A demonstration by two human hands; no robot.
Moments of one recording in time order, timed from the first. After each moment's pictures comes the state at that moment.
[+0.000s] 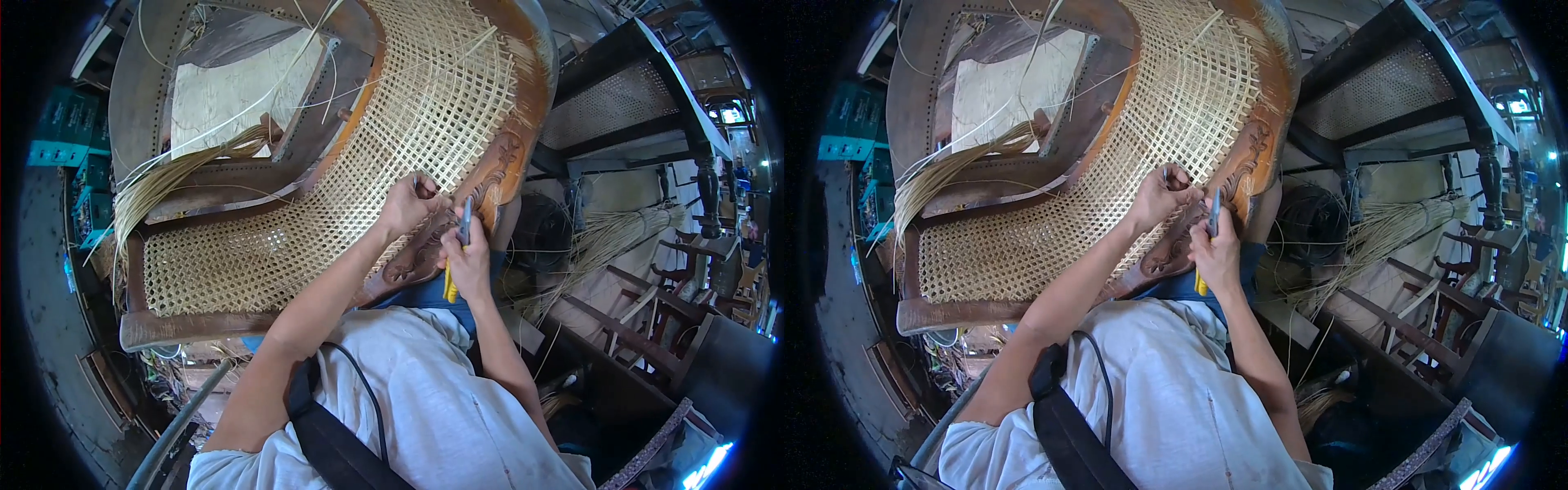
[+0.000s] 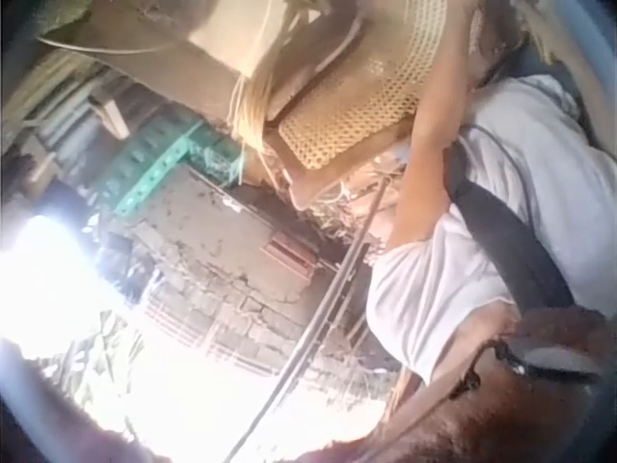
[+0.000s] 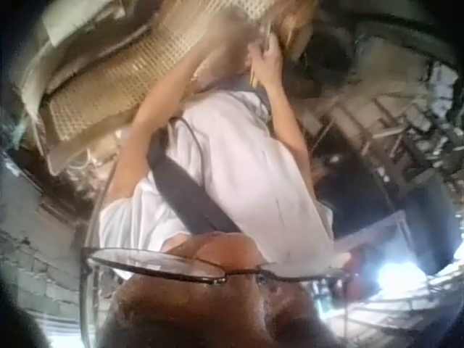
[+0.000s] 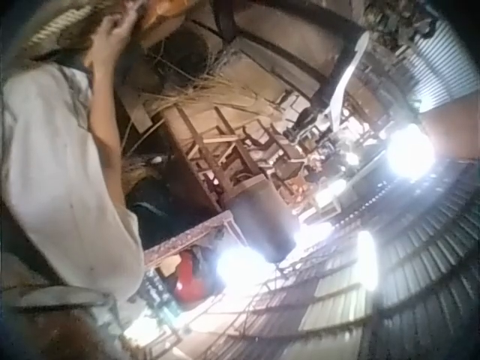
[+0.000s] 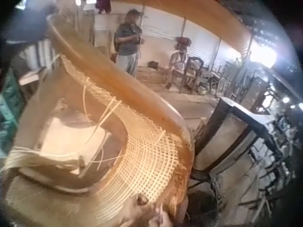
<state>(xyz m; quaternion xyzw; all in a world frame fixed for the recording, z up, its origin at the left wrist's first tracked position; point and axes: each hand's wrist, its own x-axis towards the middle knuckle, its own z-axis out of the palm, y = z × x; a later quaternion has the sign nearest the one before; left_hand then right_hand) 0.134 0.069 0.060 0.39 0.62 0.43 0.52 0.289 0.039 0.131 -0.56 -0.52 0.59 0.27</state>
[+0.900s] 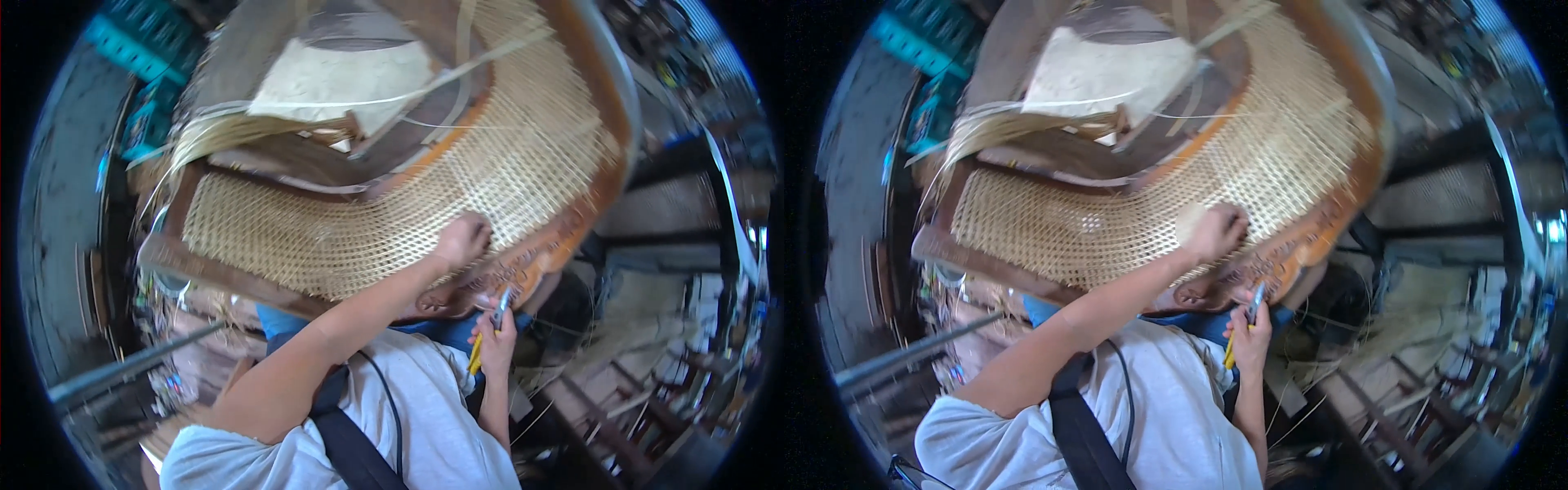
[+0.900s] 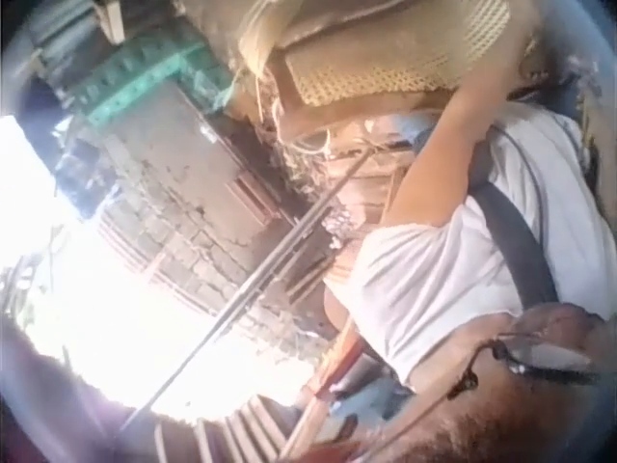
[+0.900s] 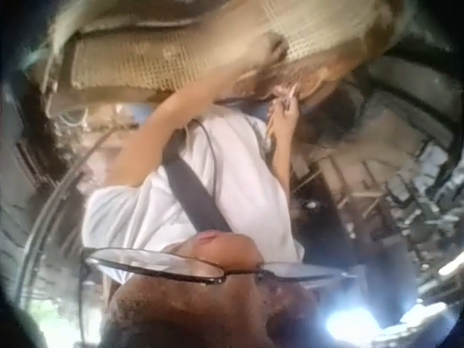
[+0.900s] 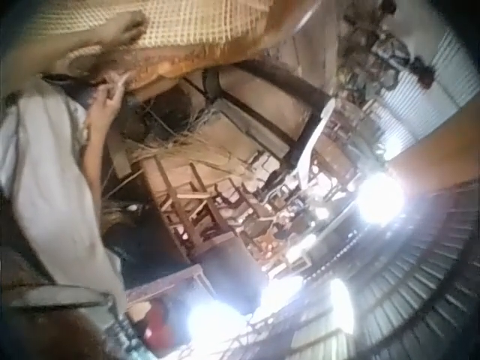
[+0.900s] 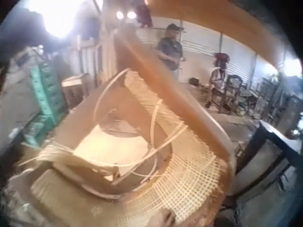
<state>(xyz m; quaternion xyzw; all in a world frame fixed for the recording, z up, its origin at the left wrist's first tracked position) 0.135 0.068 0.041 0.46 0.69 0.46 0.30 0.329 -0.003 0.124 -0.55 -0.51 0.63 0.21</state>
